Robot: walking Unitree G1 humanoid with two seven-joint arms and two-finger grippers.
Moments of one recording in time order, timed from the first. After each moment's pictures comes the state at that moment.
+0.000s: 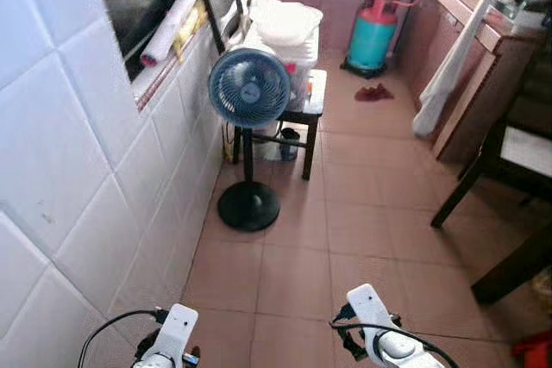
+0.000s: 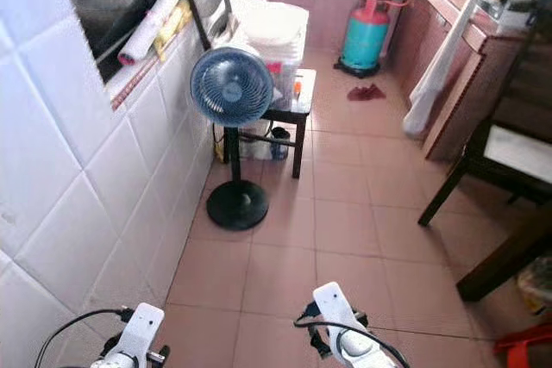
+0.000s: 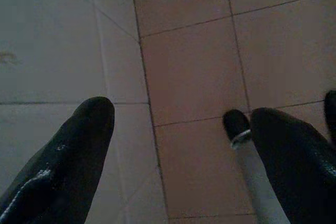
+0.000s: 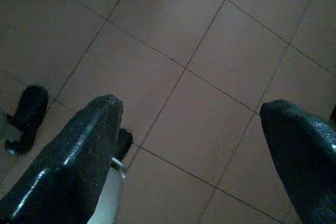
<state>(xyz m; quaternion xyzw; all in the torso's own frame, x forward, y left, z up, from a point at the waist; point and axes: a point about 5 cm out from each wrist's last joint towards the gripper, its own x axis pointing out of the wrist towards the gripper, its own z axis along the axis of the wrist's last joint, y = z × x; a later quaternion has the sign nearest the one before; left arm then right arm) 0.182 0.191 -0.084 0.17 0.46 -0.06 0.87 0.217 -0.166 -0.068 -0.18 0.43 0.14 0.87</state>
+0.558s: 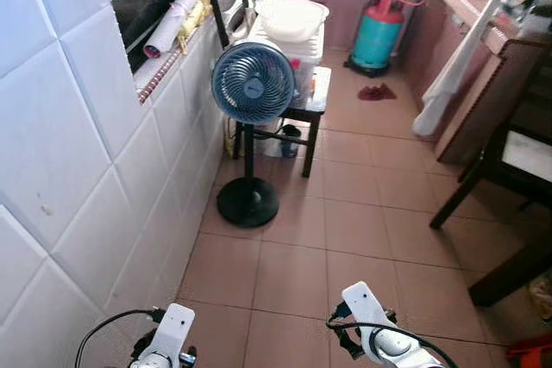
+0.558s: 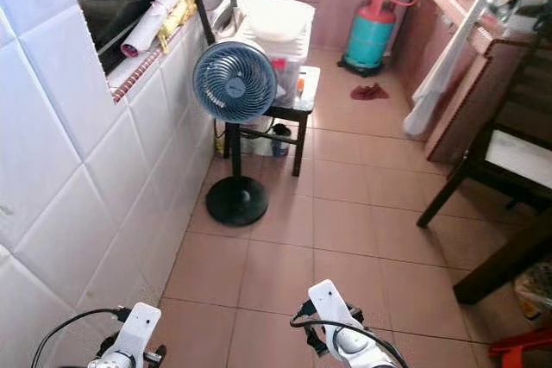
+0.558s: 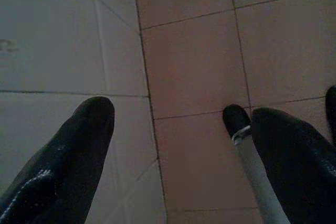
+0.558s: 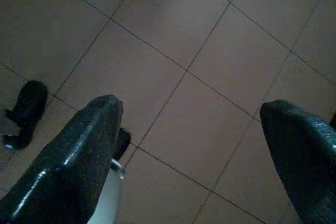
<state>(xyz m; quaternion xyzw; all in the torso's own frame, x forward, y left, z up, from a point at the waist) 0.182 0.197 -0.083 0.19 0.46 -0.06 0.86 0.220 -0.160 -0.067 -0.18 0.43 0.15 0.87</state>
